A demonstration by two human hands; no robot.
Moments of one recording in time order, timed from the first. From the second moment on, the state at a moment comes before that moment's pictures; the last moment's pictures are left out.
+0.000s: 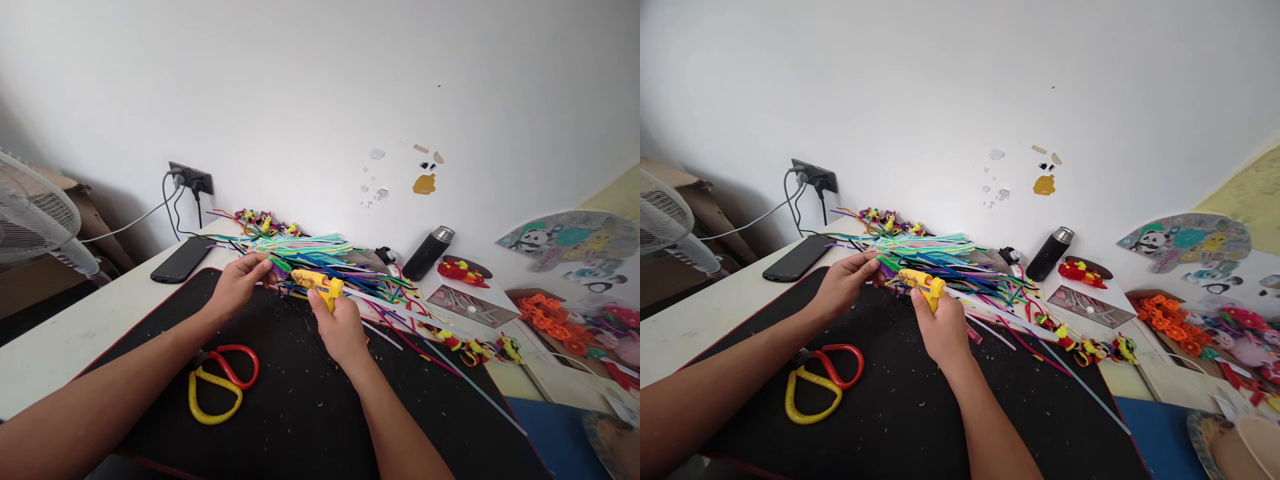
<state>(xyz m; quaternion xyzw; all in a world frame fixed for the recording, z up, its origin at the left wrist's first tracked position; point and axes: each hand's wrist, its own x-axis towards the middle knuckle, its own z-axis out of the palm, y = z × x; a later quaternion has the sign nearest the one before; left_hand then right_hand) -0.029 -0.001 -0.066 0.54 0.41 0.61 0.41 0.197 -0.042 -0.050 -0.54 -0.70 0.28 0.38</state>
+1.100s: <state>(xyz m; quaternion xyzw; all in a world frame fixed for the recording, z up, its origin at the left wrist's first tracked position) -0.028 -0.003 -0.067 0.58 0.42 0.57 0.40 0.196 -0.043 -0.054 -0.52 -0.70 0.26 0.40</state>
